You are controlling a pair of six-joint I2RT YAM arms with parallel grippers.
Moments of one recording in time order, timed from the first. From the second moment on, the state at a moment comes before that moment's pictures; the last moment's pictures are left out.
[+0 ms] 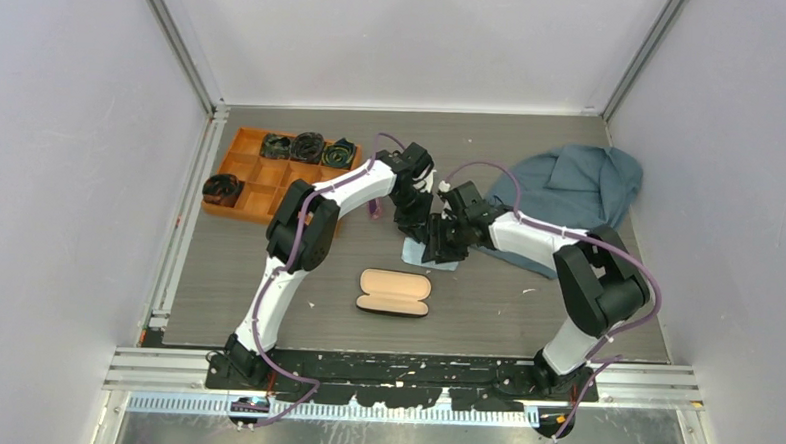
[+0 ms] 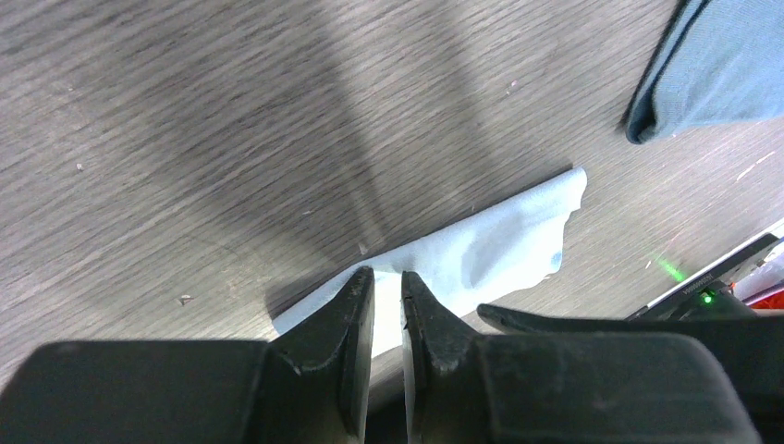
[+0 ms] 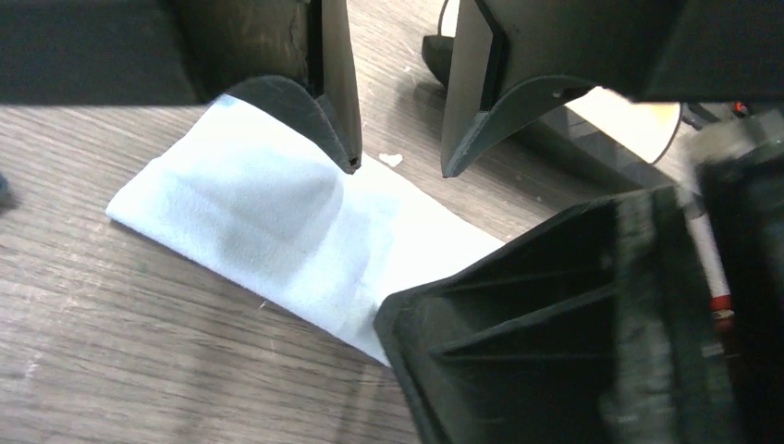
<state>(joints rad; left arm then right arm) -0.65 2.32 1.90 -0.85 0.38 -0.42 0.55 1.69 0.95 -0.31 -0.26 0.50</state>
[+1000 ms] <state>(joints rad) -0.65 2.01 1.51 -0.71 0.32 -0.49 0.44 1.49 0.85 -0.31 -0.10 0.61</state>
